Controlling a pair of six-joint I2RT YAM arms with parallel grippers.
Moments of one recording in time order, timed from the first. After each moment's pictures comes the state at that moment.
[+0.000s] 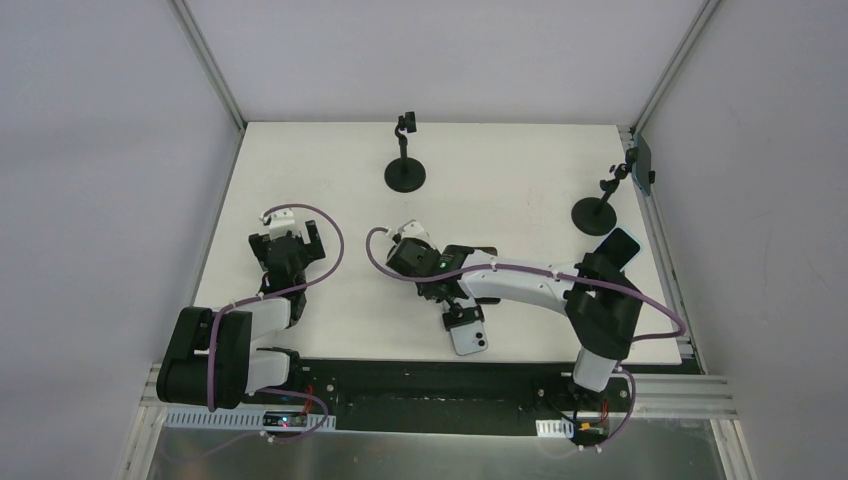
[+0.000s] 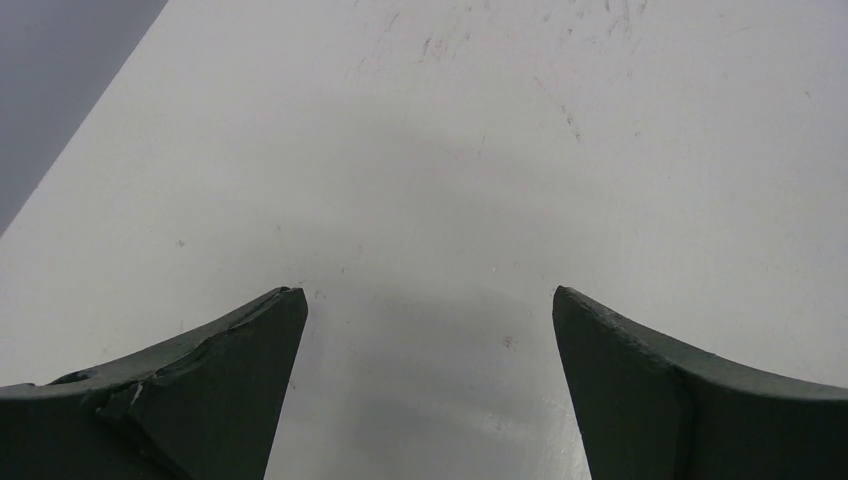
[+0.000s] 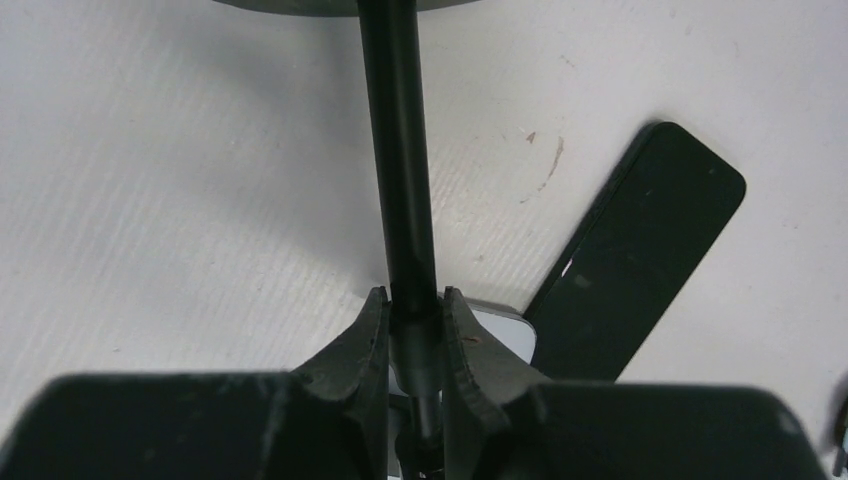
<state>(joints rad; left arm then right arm) -0.08 1.25 0.21 0.74 -0.42 -0.08 1.14 1.76 1.26 -0.65 0.49 0.39</state>
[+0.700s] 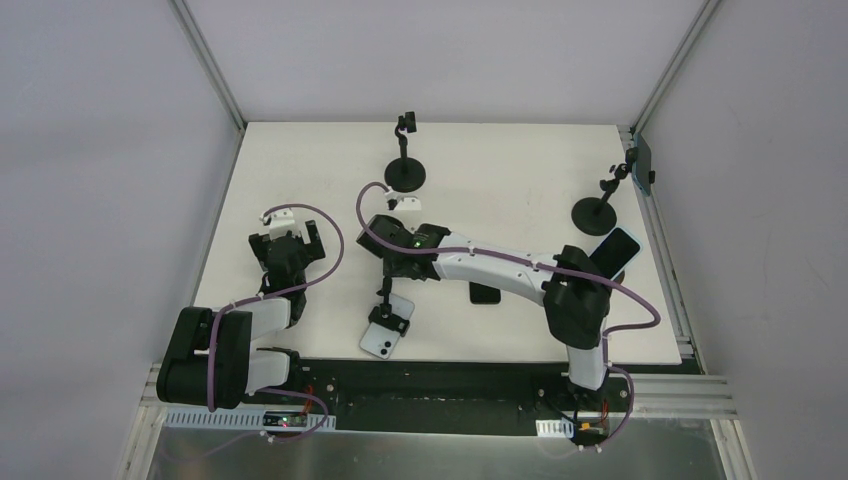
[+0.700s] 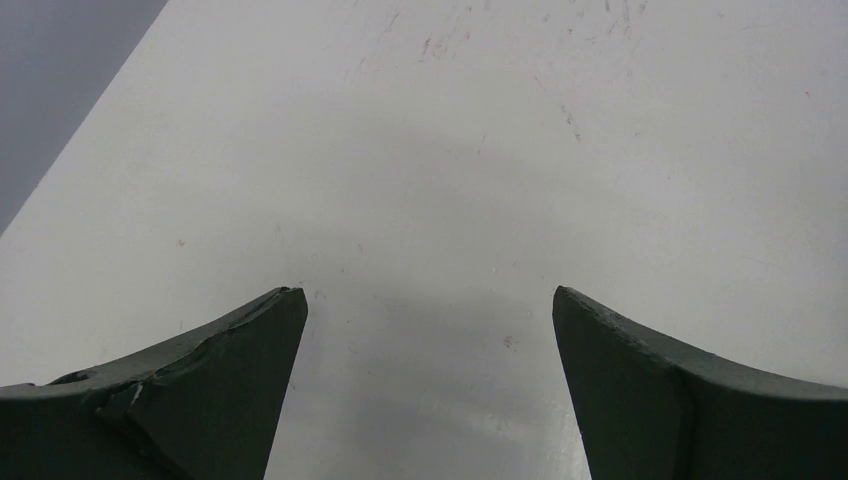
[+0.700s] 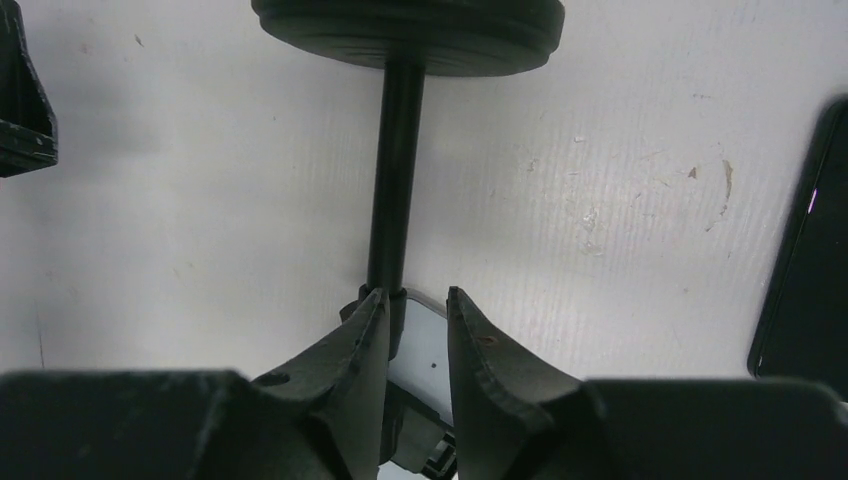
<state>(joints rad) -0.08 1.25 0.21 0.74 -0.42 -0.08 1.14 1.92 1.59 -0.72 0.48 0.93</state>
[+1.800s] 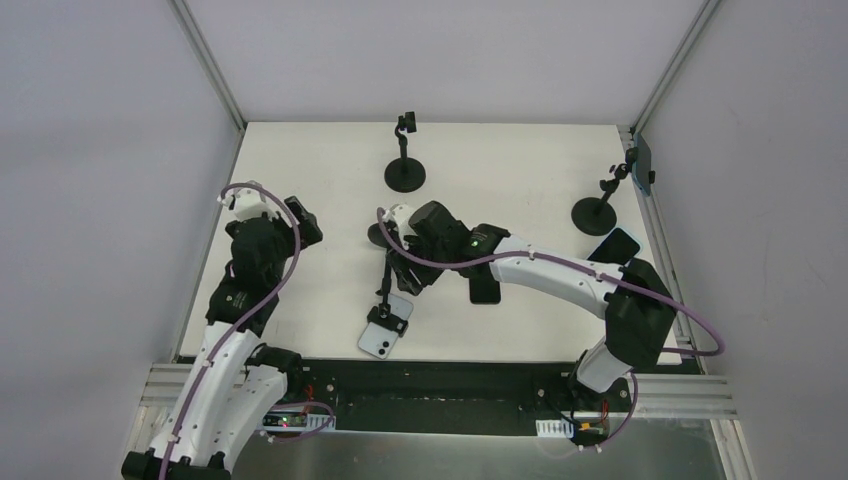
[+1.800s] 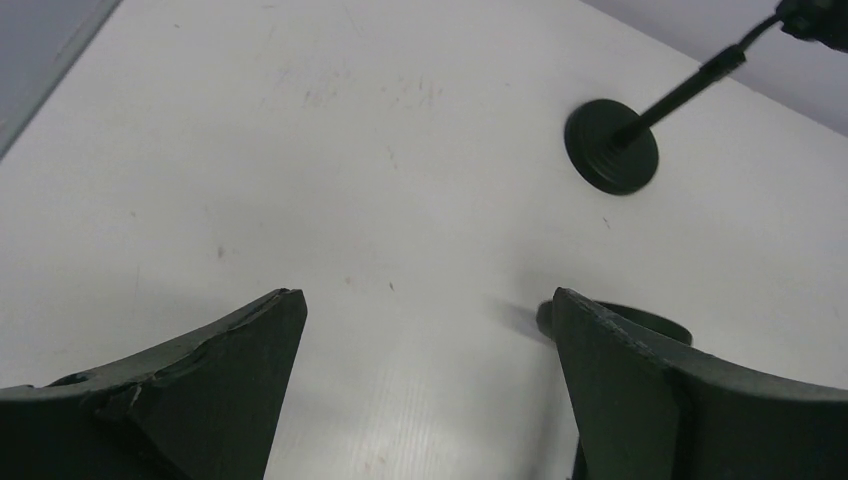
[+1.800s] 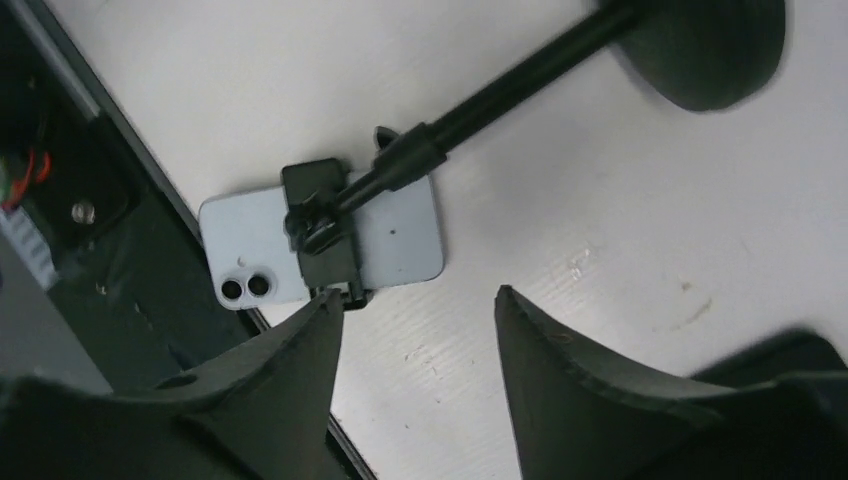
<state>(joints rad) -0.19 0.67 0.64 -0.27 -0.38 -0.41 1.01 1.62 1.26 -0.48 -0.06 0.24</state>
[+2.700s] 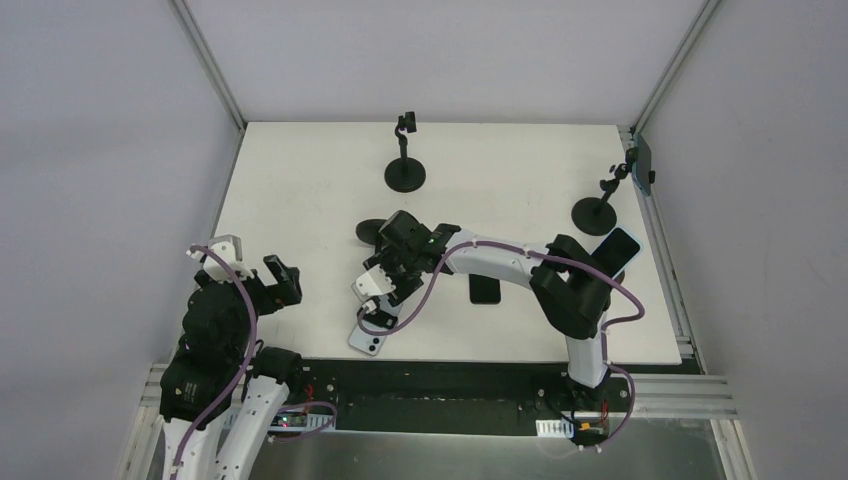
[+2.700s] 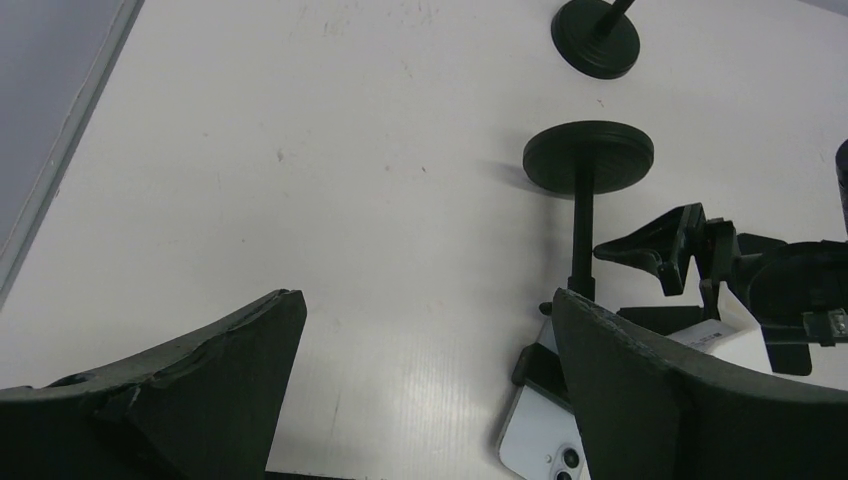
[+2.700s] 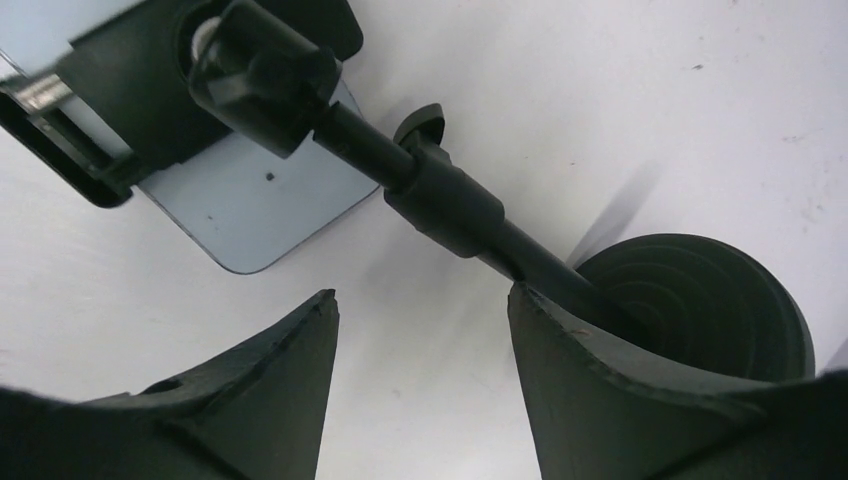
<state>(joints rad) -0.19 0.23 0.81 -0.91 -0.23 -0.31 1.02 1.93 1.39 -0.48 -0.33 -1.26</state>
